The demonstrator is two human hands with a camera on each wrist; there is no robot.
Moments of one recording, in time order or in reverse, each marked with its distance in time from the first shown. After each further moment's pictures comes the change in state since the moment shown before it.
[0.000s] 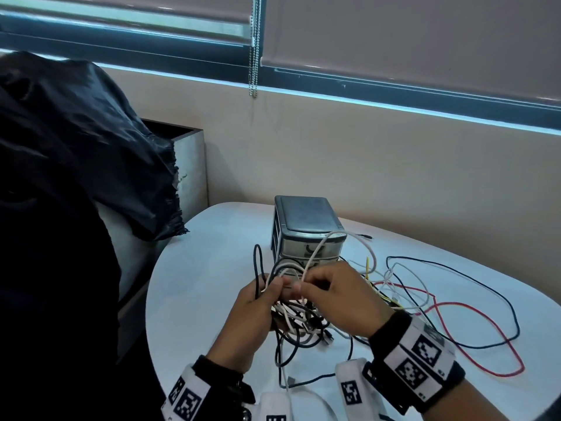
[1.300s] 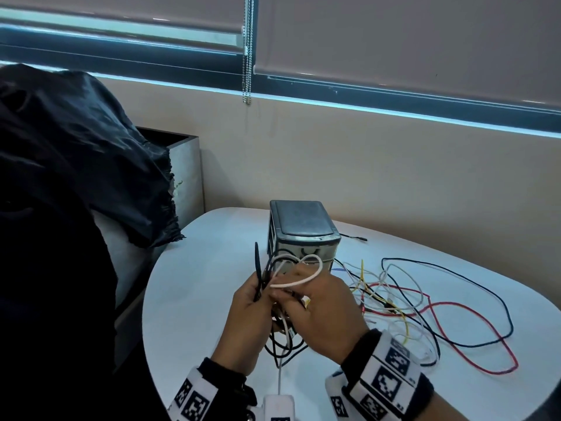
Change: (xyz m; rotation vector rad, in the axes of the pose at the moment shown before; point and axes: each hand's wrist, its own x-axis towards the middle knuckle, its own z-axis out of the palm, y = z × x) left_hand -0.002 0.001 0.010 -0.020 0.038 0.114; right_hand -0.014 -0.010 0.027 -0.158 0.255 -0.386
